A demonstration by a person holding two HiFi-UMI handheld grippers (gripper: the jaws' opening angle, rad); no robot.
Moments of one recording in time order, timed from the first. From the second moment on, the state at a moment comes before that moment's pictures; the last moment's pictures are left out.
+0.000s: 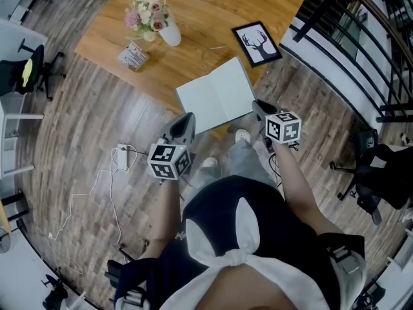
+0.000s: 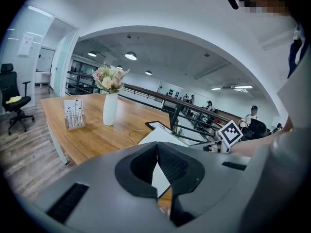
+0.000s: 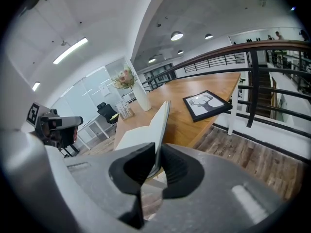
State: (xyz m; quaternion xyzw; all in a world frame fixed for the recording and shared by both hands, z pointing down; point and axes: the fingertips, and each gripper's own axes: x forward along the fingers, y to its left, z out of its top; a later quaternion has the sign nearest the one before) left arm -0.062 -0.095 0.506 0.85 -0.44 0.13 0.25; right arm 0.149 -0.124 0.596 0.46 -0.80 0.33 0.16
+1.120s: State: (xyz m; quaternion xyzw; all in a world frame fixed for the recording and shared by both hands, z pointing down) left arm -0.095 -0.055 0.503 0.85 -0.44 0.12 0.25; right arm 0.111 -0.108 0.560 0.46 -0.82 0.30 0.14
